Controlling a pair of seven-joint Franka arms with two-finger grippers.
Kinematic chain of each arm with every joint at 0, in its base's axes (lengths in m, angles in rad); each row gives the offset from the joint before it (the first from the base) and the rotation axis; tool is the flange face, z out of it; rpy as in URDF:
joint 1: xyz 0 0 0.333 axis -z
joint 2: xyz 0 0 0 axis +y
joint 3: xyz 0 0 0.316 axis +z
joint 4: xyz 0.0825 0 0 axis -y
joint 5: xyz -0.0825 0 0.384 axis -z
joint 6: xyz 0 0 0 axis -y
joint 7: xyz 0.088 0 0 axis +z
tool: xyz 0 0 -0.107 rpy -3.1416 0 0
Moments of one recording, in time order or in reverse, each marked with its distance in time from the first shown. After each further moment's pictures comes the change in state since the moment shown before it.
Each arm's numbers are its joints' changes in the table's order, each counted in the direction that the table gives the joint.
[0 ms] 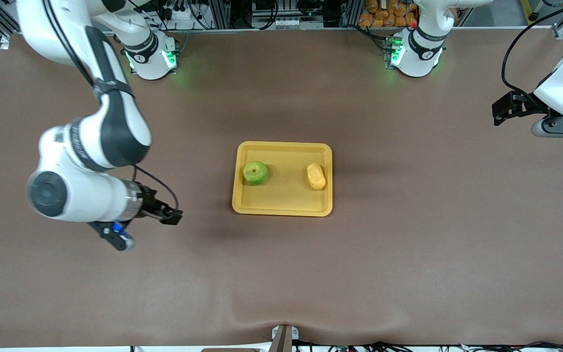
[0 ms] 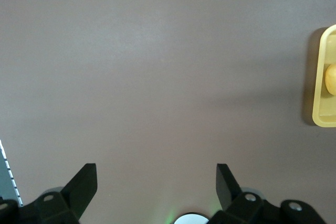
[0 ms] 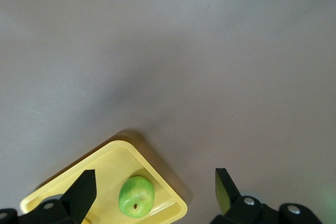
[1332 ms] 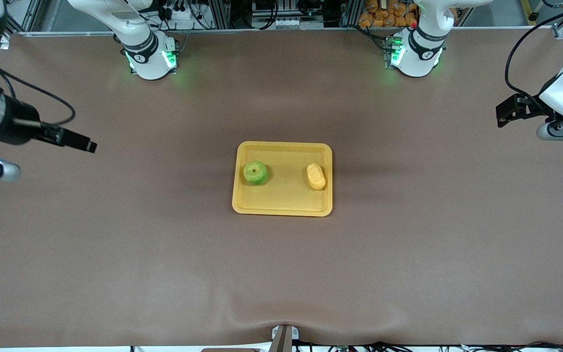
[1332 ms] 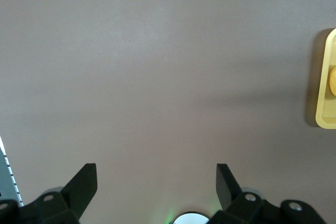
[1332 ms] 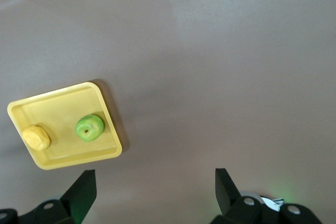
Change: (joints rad) left arm -0.009 0.010 0.009 0.005 0.000 -0.003 0.000; right arm 0.250 -0.343 0.158 -0.017 0.091 -0.309 0.429
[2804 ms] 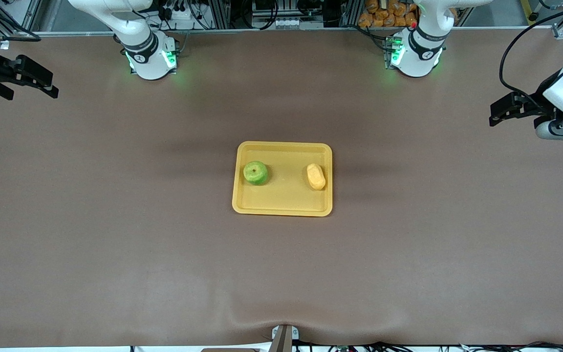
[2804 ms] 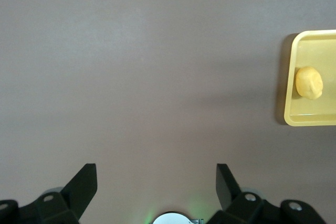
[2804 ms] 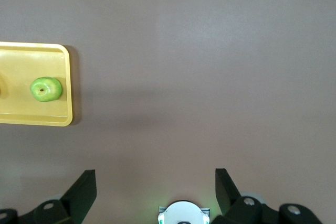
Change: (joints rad) left arm -0.016 0.003 0.000 0.008 0.097 -0.002 -0.001; right arm 0.026 -0.310 -0.036 -0.298 0.111 0.047 0.377
